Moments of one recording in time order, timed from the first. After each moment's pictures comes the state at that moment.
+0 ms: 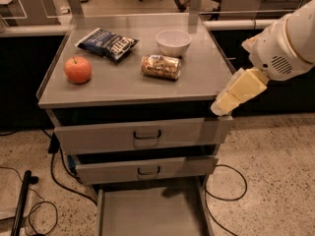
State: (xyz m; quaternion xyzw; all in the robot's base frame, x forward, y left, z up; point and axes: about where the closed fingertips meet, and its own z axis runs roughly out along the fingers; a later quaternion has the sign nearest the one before) arm 0.499 -0.157 0.958 -0.50 0.80 0.05 0.32
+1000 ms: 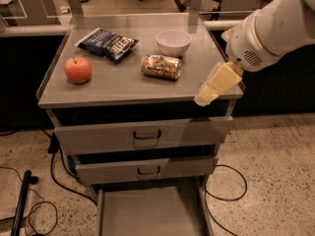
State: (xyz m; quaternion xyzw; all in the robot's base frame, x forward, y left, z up) arm 0.536 -0.133 0.954 -0.53 0.78 0.03 0.34
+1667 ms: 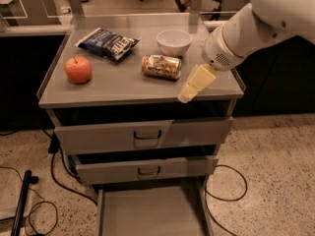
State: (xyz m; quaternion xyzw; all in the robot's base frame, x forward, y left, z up) arm 0.595 -0.101 0.904 -0.56 0.76 0.07 0.32
